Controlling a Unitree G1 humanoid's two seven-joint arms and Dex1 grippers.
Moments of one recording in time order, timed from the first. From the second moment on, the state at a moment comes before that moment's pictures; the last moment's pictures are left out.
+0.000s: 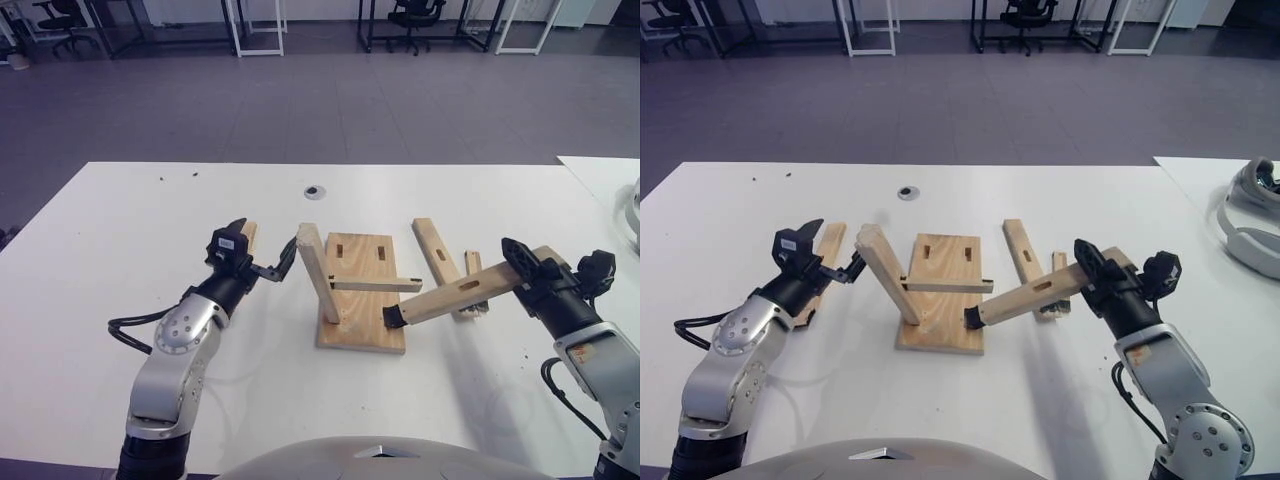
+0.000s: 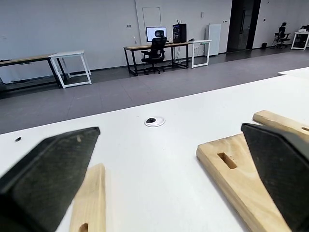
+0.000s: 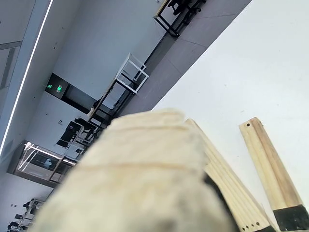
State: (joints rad) left arm 0.10 0.25 -0.01 -0.56 -0.24 0.44 -0.25; right arm 0.21 -0.30 -0.54 -0.58 1.53 0.72 -0.33
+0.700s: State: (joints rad) left arm 0.02 0.13 -0.14 -0.64 -0.23 0.55 -0.17; right arm 0.11 -0.43 -0.22 -0.72 0.98 0.59 -0.24
